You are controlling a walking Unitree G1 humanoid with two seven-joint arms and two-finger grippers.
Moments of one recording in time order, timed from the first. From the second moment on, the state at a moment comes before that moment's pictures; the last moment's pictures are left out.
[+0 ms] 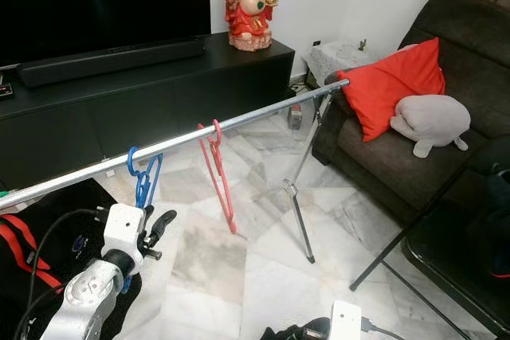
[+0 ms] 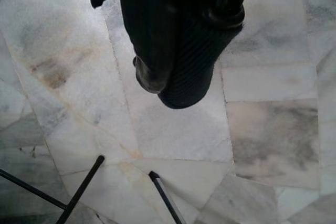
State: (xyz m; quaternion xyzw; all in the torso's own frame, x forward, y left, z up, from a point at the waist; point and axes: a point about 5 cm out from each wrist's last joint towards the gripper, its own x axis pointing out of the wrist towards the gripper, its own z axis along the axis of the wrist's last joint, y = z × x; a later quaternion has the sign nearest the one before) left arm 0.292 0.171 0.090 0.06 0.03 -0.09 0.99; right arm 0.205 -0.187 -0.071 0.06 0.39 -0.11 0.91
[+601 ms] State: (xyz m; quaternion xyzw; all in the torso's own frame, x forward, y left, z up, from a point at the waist) left arm 0.329 0.168 0.102 0.07 0.07 0.00 1.00; right arm 0.205 -0.186 -0.071 0.06 0.39 -0.11 0.91
